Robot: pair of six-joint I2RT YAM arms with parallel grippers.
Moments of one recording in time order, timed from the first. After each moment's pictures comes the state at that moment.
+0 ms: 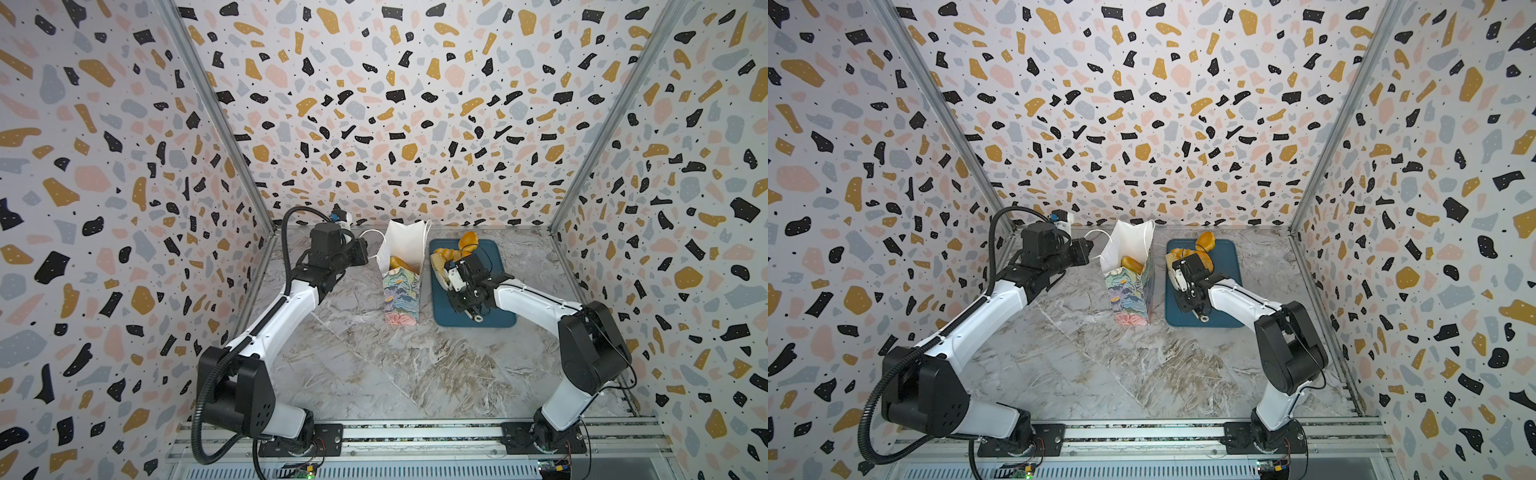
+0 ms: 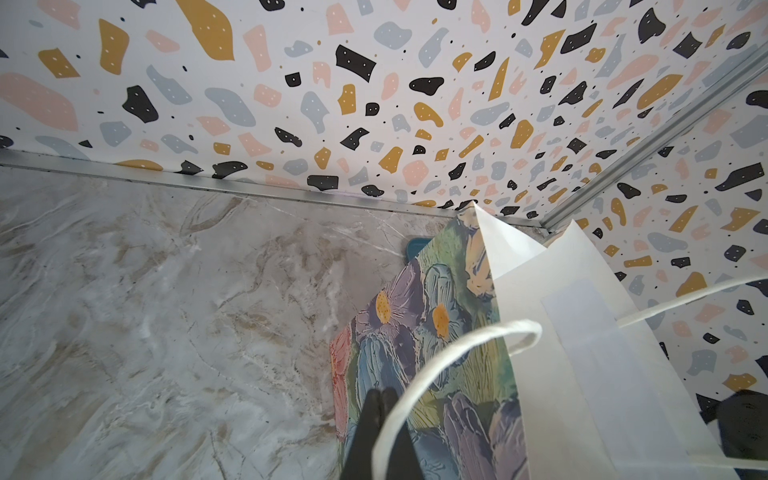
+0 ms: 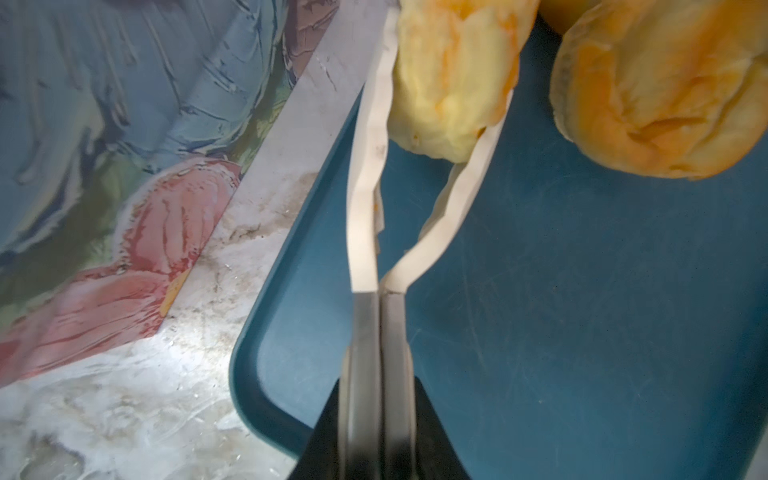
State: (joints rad) left arm -0.27 1.45 1.18 -0.16 0.20 -0.38; right arm 0.51 1.69 1.15 -0.50 0.01 -0.01
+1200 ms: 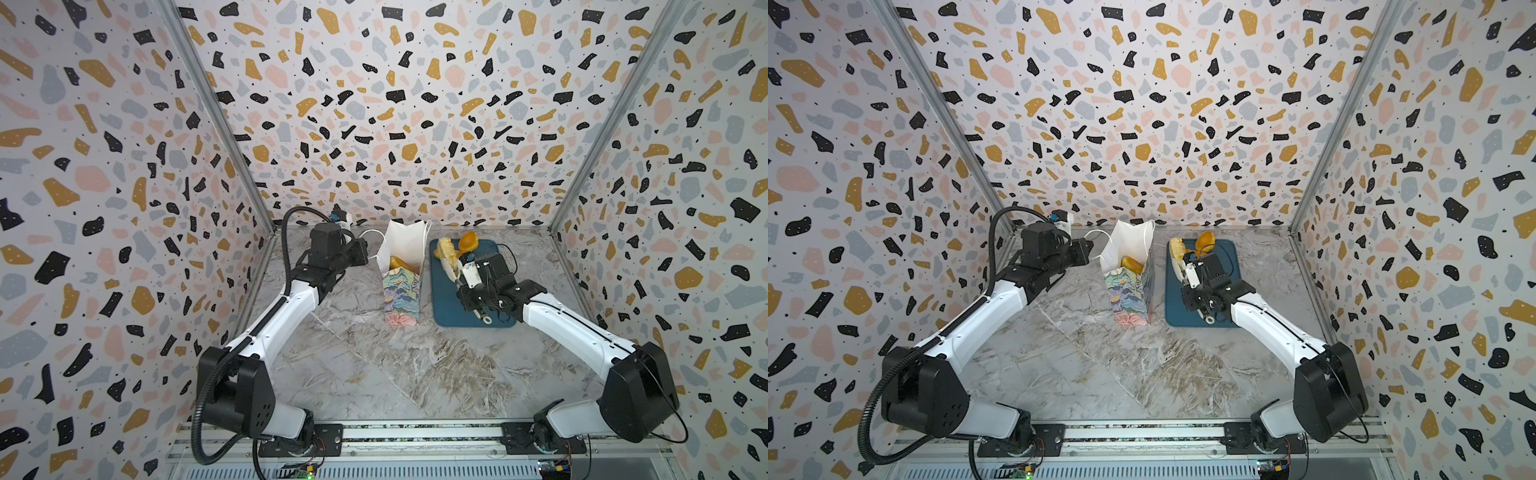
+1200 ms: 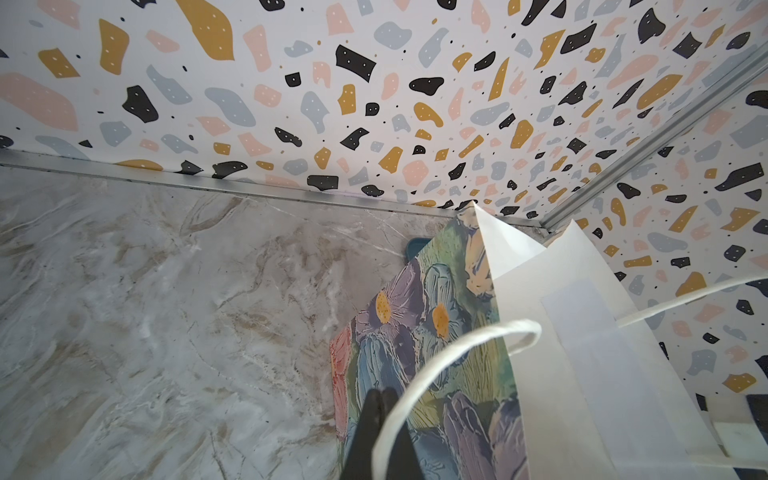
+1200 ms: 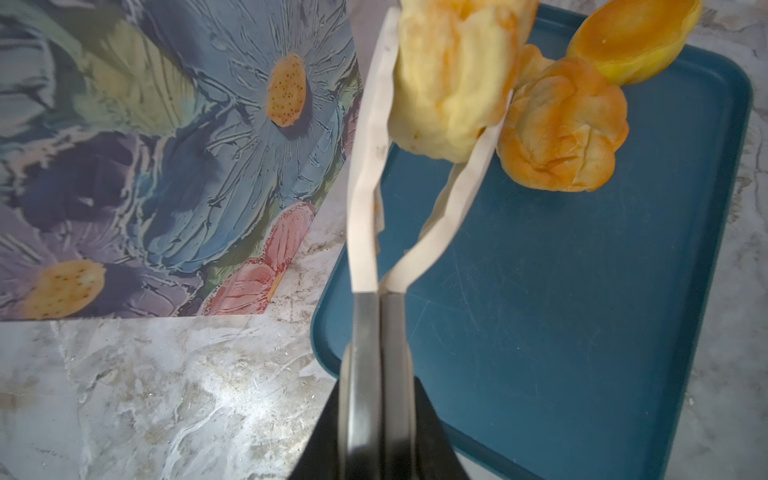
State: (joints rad) left arm -0.27 1.45 1.18 -0.17 0.20 -0.38; right arm 0.51 1.41 1.06 -0.50 -0.07 0.09
